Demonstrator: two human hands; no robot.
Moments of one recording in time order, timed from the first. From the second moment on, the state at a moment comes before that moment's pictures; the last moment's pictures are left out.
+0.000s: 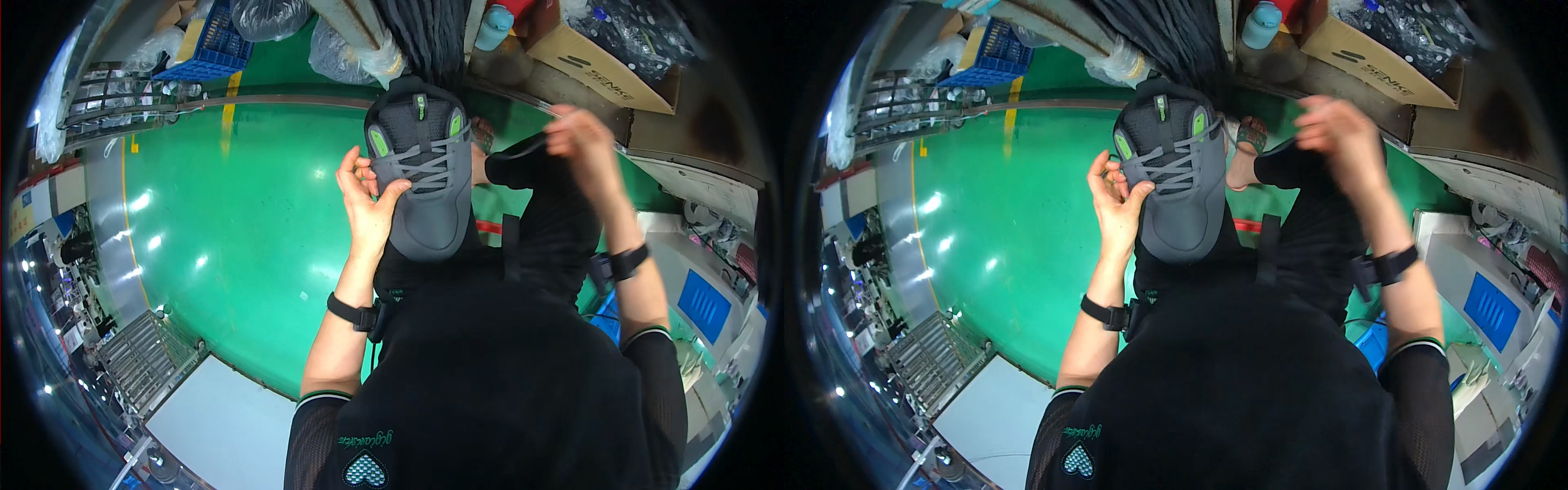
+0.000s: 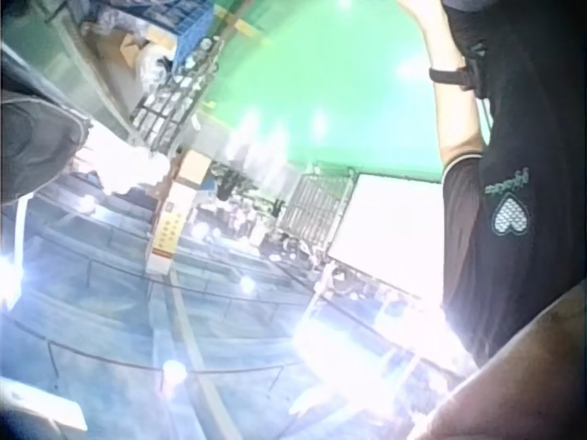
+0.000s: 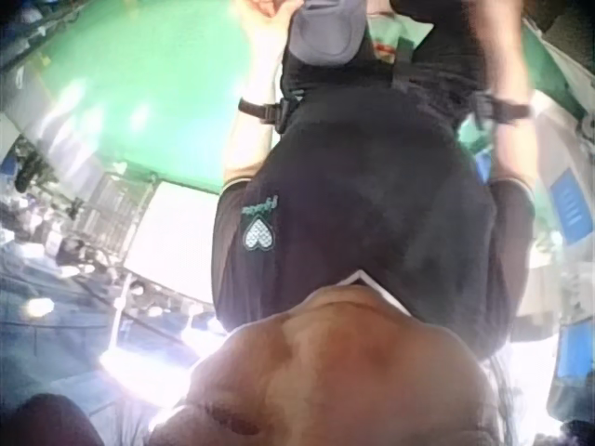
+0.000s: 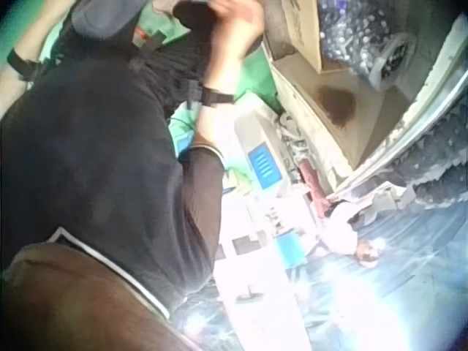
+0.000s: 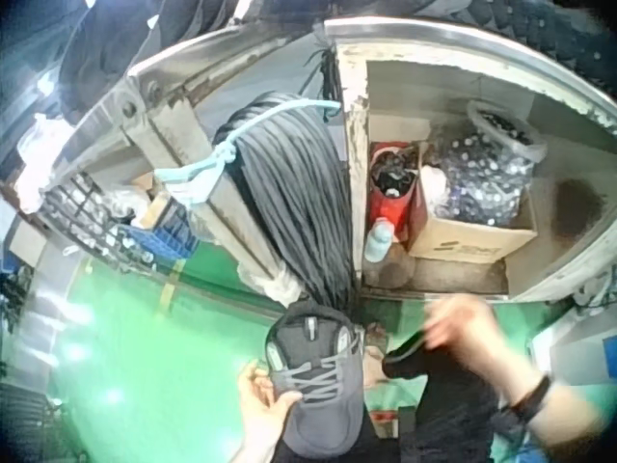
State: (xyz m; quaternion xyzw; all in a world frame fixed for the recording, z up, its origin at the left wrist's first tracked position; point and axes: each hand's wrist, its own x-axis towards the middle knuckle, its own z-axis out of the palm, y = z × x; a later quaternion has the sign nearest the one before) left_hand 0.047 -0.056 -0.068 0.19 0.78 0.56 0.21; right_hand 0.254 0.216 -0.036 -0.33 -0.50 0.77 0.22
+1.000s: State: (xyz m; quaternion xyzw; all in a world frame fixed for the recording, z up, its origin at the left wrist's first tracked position) left_hand 0.021 -0.022 0.026 0.50 0.85 0.17 -0.09; right_hand 0.144 0.163 0.007 -0.11 -0.98 0.14 -0.10
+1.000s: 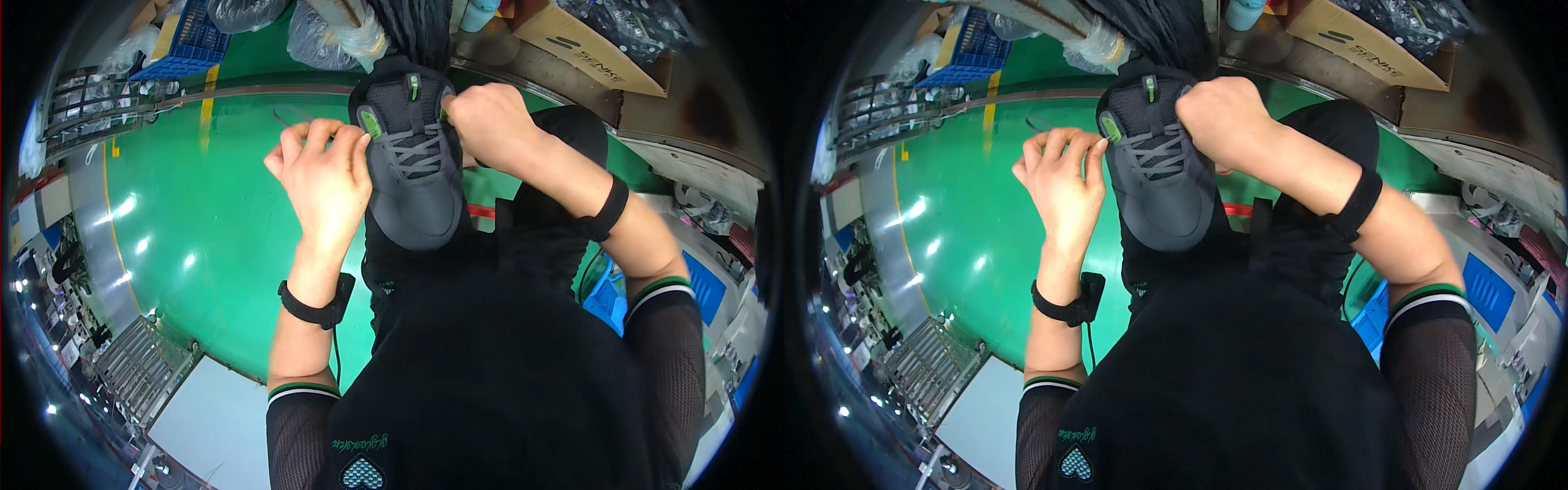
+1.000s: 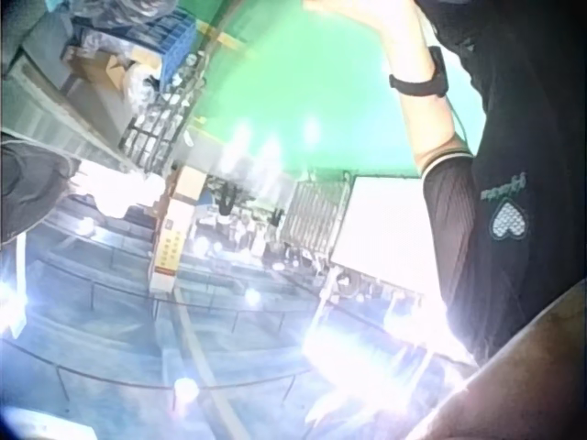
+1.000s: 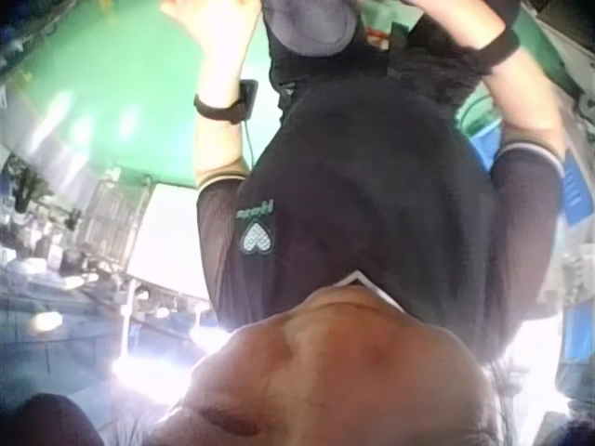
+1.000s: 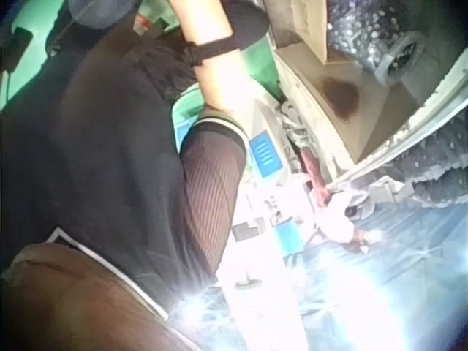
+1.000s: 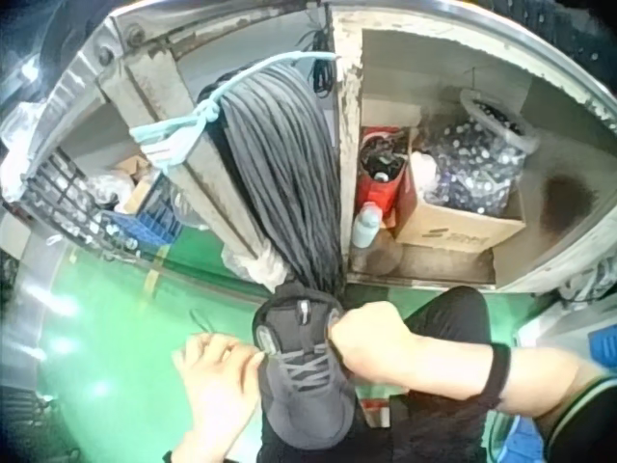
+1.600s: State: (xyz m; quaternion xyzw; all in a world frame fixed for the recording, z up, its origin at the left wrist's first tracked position) left_hand -0.036 0.021 0.038 0.79 0.61 0.06 -0.03; right_hand 0.089 0.231 0.011 0.29 -0.92 0.21 -0.13
